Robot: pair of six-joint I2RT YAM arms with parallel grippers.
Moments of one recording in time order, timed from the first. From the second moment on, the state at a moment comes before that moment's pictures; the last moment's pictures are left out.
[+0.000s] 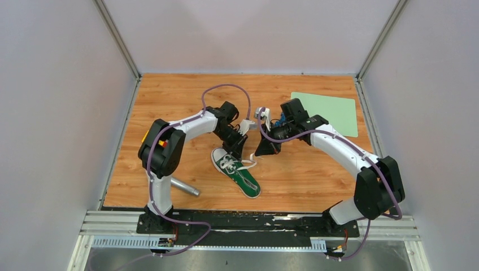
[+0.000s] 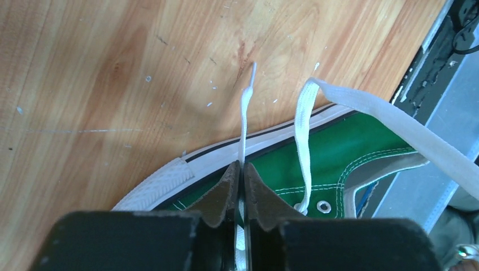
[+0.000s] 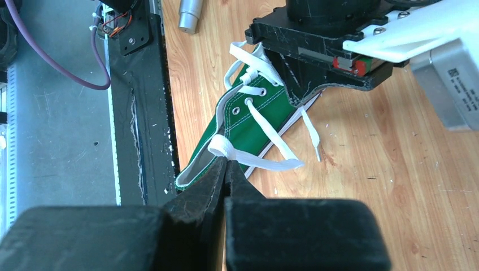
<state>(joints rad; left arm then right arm) -0.58 1.96 1.35 -0.75 0.70 0.27 0.51 1.48 1.11 -0.56 -0.91 -0.32</state>
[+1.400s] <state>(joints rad) -0.43 1.87 1.23 -0.58 1.18 0.12 0.55 1.70 1.52 -0.53 -1.00 -0.10</state>
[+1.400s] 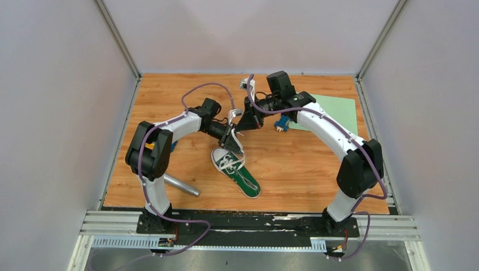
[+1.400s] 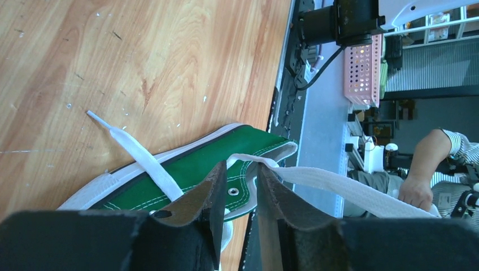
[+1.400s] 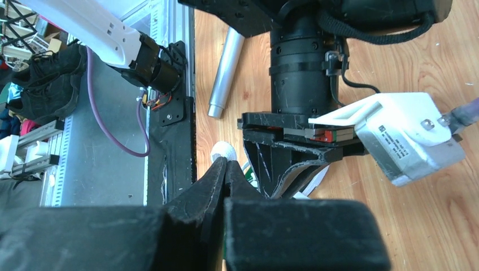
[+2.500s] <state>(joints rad) -0.30 1.49 0.92 -0.33 1.05 -0.06 0.58 1.85 1.63 -0.43 -1.02 0.10</state>
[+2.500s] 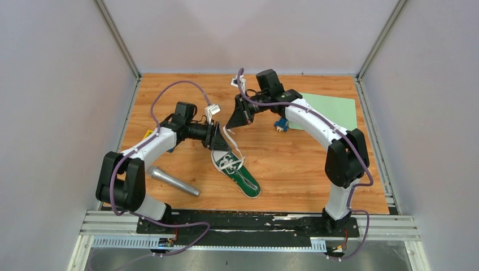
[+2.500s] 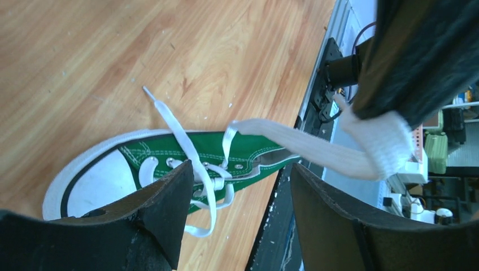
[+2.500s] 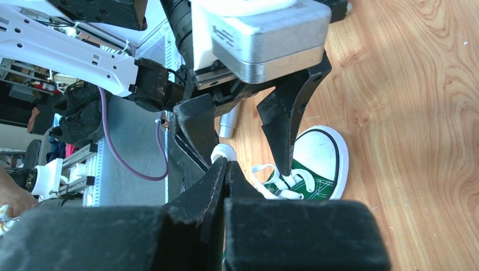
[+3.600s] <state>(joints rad) -0.33 1.59 0.95 -0.15 1.01 -0.11 0.49 1.71 1.32 -0.43 -0.91 0.00</state>
